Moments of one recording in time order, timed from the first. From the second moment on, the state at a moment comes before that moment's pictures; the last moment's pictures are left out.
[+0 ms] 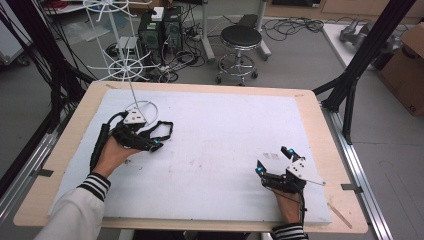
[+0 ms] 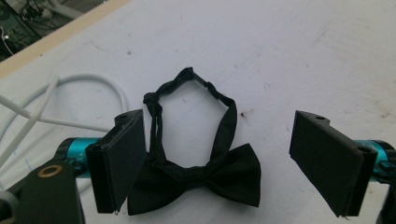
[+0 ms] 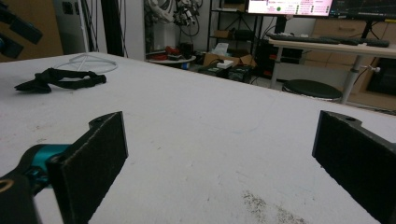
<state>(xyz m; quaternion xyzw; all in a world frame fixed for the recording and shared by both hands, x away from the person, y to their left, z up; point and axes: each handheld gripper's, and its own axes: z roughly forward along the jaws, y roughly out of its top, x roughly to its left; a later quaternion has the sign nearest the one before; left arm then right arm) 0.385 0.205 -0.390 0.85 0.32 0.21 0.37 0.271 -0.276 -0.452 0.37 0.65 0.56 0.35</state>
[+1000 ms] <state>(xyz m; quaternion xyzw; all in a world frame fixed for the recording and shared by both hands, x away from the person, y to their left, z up) 0.406 0.192 -0.415 0.88 0.34 0.18 0.27 0.272 -0.276 -0.452 0.37 0.65 0.56 0.35</state>
